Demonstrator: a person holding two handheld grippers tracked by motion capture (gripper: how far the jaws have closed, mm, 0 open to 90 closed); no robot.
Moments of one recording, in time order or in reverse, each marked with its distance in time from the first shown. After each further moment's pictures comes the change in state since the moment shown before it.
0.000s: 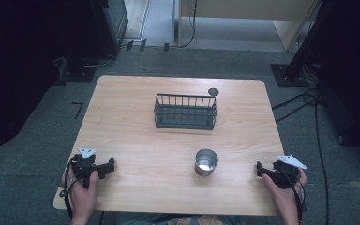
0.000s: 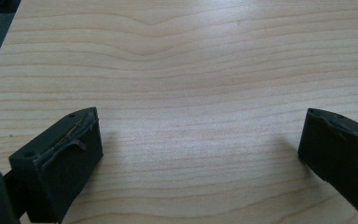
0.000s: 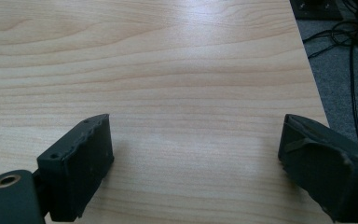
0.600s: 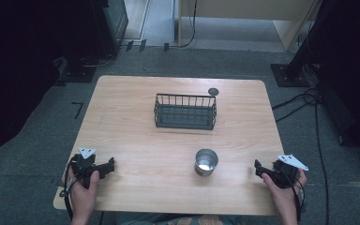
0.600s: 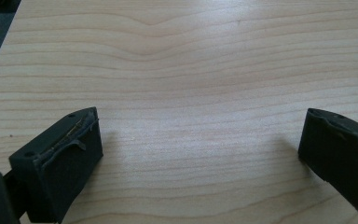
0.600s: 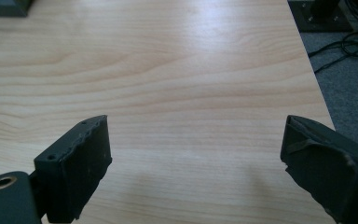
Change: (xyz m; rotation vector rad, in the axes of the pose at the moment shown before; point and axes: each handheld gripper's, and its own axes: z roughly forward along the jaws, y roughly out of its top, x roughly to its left) left arm 0.000 0.000 0.000 0.000 0.000 -0.001; right arm 0.011 0.007 -0.014 -0.062 0.042 0.033
